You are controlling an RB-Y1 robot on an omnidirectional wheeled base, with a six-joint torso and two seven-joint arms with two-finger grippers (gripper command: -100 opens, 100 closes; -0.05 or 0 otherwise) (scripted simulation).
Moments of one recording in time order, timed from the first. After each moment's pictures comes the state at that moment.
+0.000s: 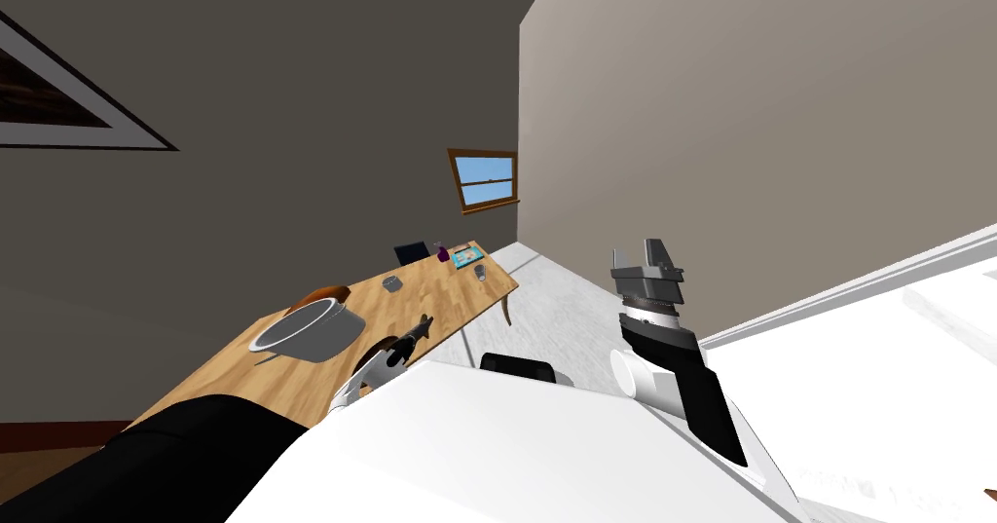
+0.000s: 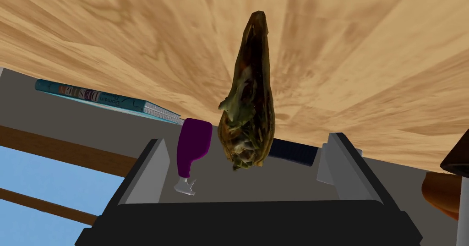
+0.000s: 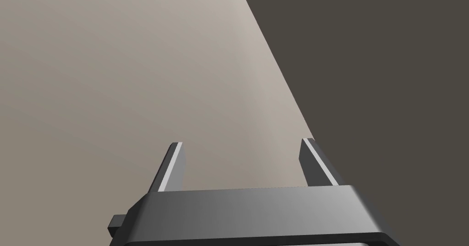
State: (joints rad) left arm 0.43 0.59 -0.02 -1.39 -0.20 0.21 -0.26; right arm 0.49 -0.03 -0.06 -2.33 -0.03 -0.40 -0.05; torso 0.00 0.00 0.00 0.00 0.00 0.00
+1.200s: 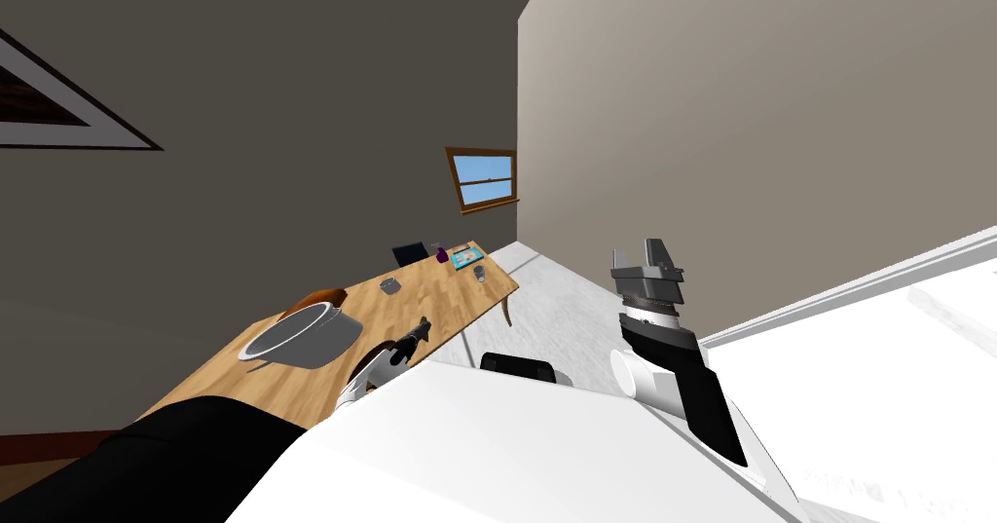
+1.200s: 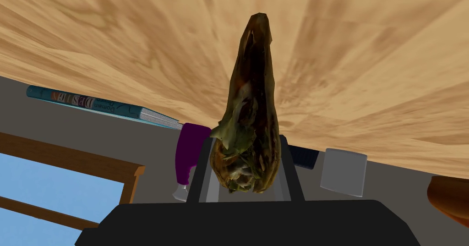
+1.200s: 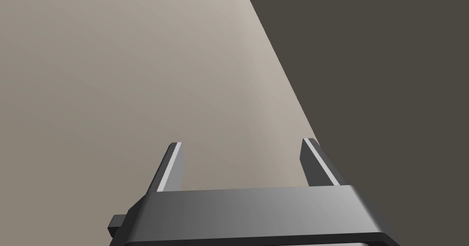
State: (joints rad) left arm 0.39 0.56 -0.01 -1.30 -0.22 0.18 -0.27; right arm 0.49 -0.03 -0.06 -2.33 -0.03 -0.40 -0.05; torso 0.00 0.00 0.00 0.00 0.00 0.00
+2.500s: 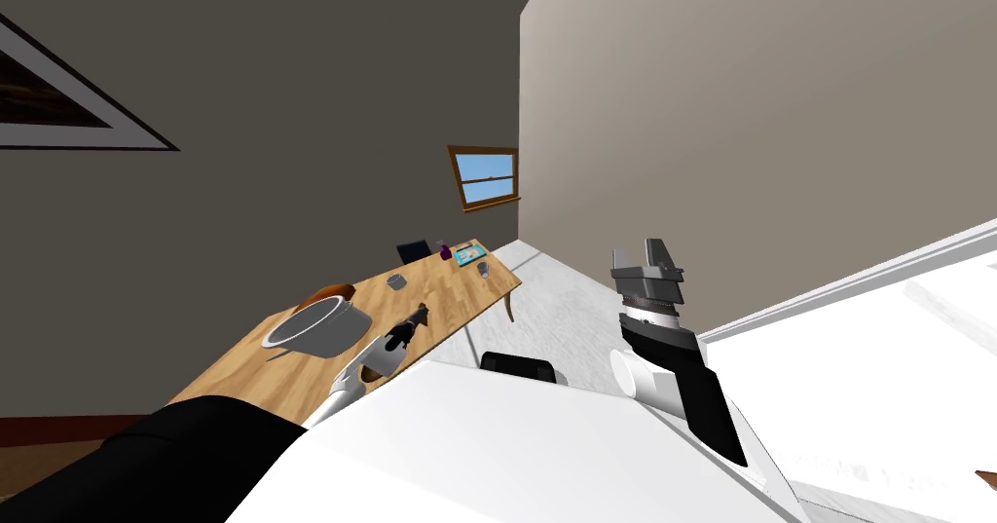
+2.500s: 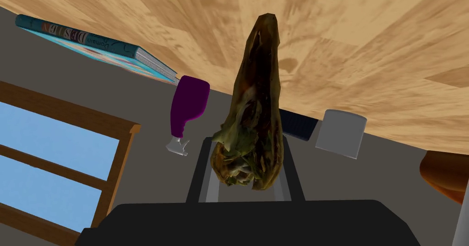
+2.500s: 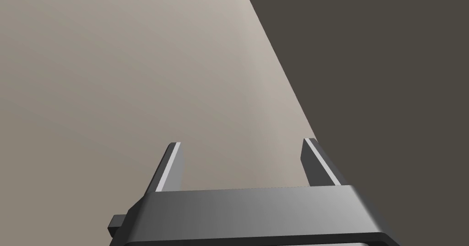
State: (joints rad) left arm 0.40 0.63 0.04 -1.48 -0.15 0.25 -0.22; right arm 0.49 -0.03 -0.06 -2.33 -0.03 -0.40 -0.05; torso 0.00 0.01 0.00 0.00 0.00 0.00
